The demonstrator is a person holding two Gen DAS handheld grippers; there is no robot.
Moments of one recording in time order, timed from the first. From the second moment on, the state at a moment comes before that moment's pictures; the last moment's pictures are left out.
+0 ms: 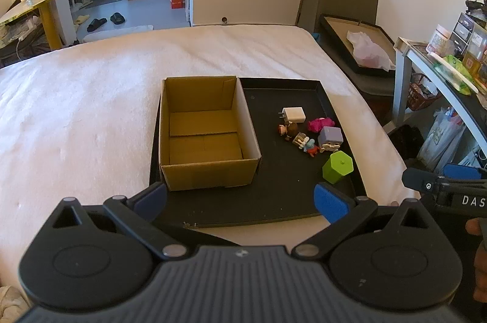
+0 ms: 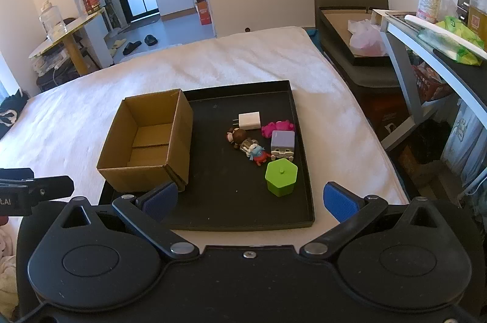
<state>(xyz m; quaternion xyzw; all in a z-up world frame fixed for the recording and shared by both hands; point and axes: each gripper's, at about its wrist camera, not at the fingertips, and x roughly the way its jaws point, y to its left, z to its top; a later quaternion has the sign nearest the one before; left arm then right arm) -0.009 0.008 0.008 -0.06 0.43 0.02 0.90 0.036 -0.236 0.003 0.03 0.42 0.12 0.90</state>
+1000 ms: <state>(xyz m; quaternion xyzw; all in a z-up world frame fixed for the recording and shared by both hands) -0.009 0.007 0.012 -0.06 0.42 0.02 0.90 0.034 -0.232 0.004 0.03 0.42 0.12 0.90</state>
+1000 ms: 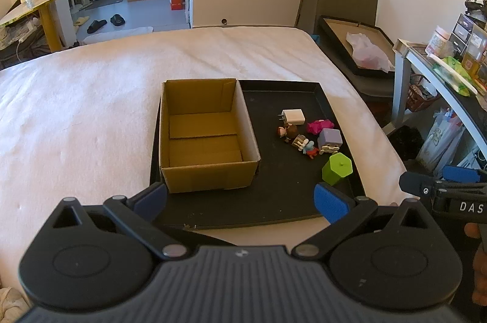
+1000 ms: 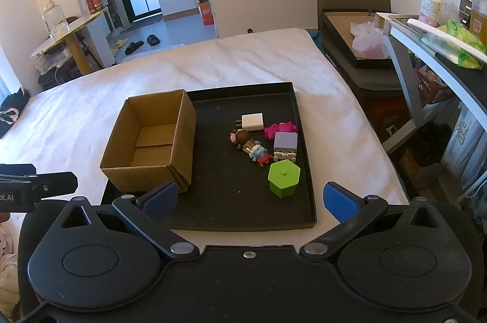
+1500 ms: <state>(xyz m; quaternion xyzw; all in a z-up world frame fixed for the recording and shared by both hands) 0.002 0.036 -0.005 -0.08 0.42 0.06 0.90 0.052 -0.226 -0.024 0.06 0.45 0.15 0.88</state>
